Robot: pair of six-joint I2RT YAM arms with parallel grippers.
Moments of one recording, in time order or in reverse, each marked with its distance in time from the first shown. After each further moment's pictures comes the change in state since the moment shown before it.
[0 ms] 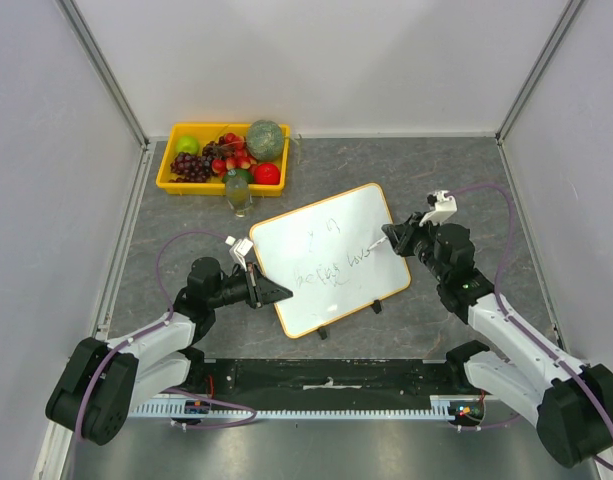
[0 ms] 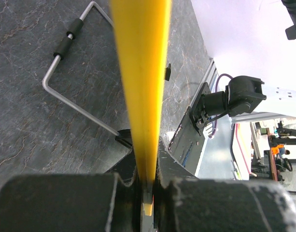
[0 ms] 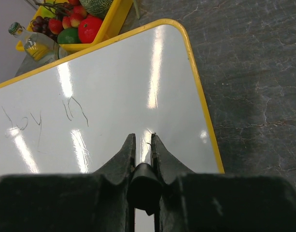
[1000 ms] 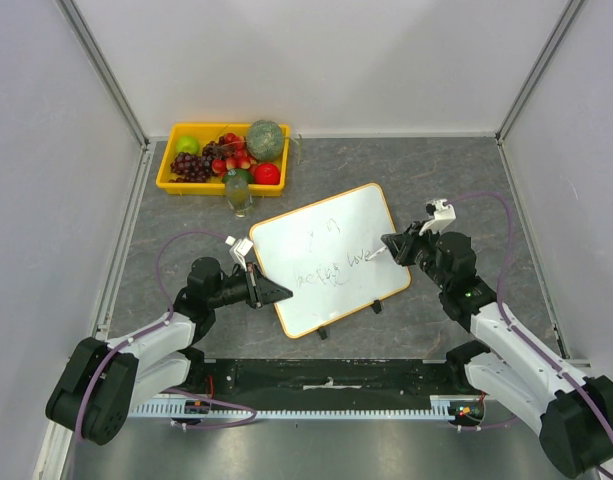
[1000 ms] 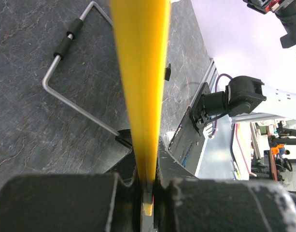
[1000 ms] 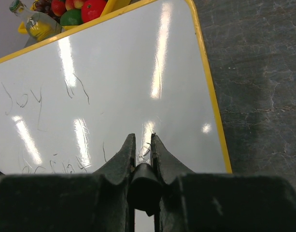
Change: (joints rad) left arm 0.000 0.001 0.000 0.002 0.000 0.001; right arm 0.001 -0.071 -0.056 -0.035 -0.049 -0.009
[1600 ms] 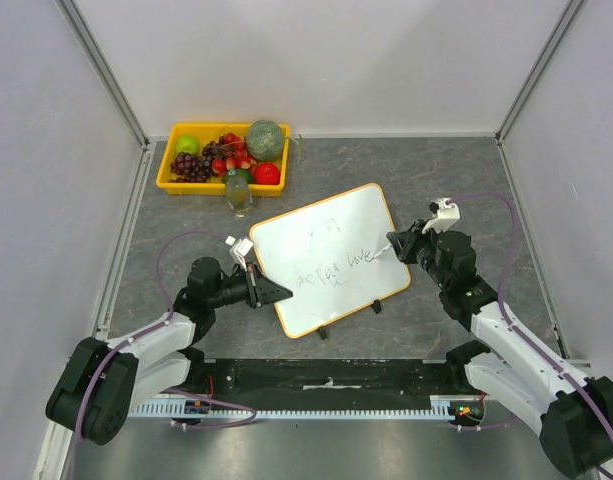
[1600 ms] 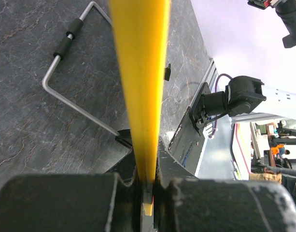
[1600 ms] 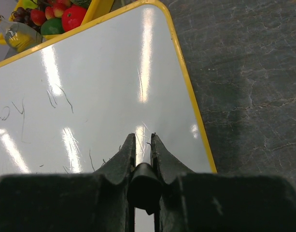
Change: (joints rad) left arm 0.000 0.000 0.000 0.001 0.000 0.000; right arm 0.002 -0.003 0.014 -0.034 0.089 -0.002
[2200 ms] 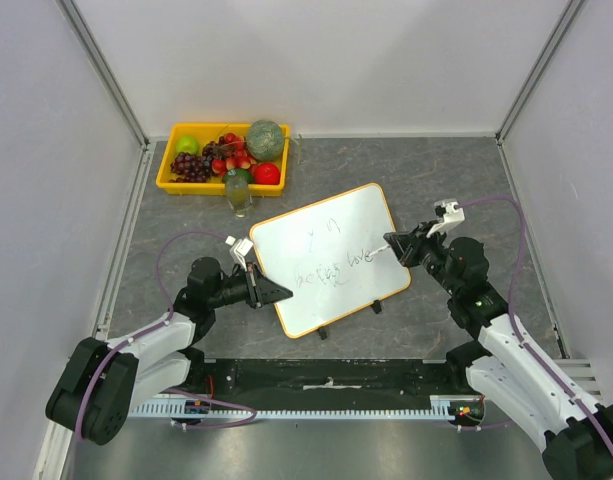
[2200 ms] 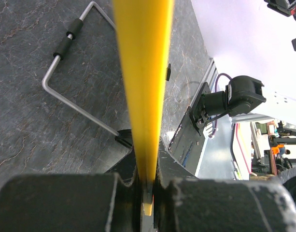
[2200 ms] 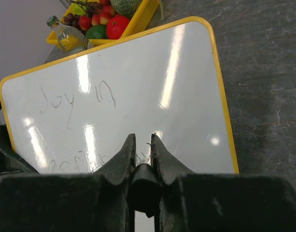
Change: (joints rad) left arm 0.000 -0.002 0.000 0.000 0.000 0.002; right arm -0.001 -0.132 0.005 -0.030 -0.116 0.001
